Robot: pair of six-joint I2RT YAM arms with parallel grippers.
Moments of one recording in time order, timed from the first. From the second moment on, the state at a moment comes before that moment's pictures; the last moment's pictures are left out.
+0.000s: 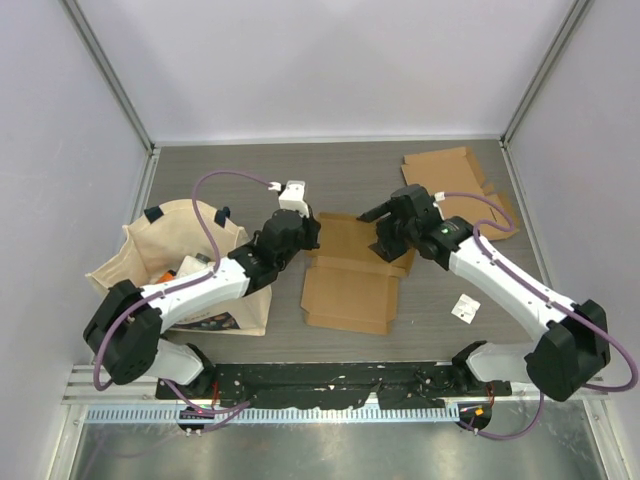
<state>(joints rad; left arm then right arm) -0.79 1.41 0.87 0.18 -0.33 -0.45 0.56 1.24 1.05 -0.55 0.07 1.47</state>
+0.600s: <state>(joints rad) -0.82 1.36 0.77 0.32 -0.36 -0.44 0.58 1.33 1.07 -0.53 0.14 1.85</state>
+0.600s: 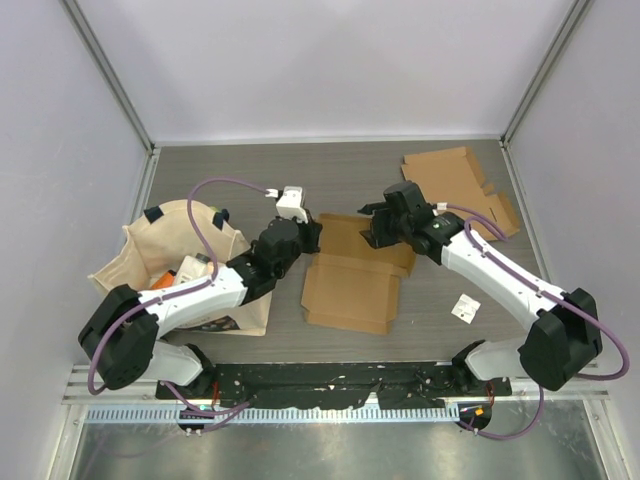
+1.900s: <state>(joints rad) -0.84 1.24 0.93 -0.03 -0.24 -0.45 0.57 1.34 0.89 -0.27 0.14 1.85</state>
